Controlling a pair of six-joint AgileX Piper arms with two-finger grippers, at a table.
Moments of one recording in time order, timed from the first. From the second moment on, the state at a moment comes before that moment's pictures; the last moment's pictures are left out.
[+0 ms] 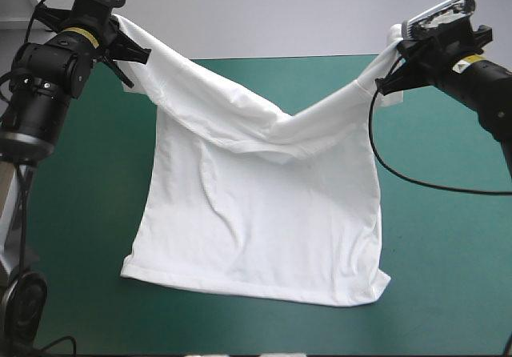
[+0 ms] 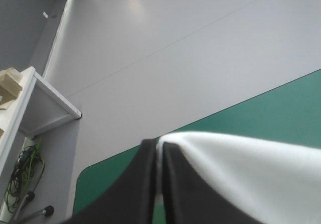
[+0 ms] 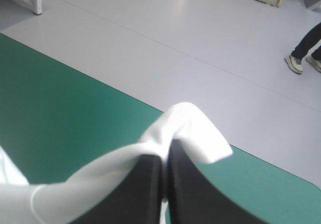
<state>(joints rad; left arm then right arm) -0.20 1.58 -1.84 0.30 0.67 0.18 0.09 1.35 -1.54 0.37 0.58 -0.62</state>
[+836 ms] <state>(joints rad) -0.10 2.08 -1.83 0.00 0.59 0.34 0.09 1.89 -1.53 0.51 0.36 -0.71</state>
